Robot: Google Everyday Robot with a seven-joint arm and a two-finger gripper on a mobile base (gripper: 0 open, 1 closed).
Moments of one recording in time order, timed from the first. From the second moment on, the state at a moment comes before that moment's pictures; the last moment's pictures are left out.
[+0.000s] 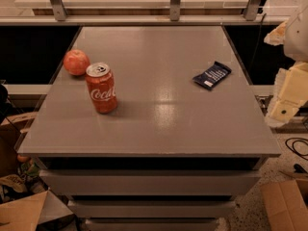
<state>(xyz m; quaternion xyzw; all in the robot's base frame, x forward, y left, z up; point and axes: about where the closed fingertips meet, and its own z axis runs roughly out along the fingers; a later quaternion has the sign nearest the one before) 0.438 -0.217 0.977 -0.60 0.78 -0.04 0.16</state>
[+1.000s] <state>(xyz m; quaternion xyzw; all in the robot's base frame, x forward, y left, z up) 0.459 -0.185 0.958 -0.59 0.77 0.05 0.23</state>
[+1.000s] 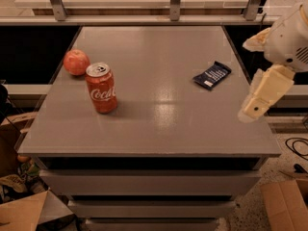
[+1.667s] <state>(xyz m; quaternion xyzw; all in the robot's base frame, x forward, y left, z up) 0.482 -0.123 0.934 -0.55 0.75 0.19 0.33</state>
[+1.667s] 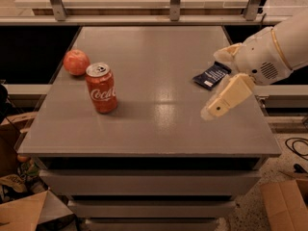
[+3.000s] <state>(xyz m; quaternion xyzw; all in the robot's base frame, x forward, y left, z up) 0.506 -0.047 0.887 -0.54 0.69 0.29 0.40</state>
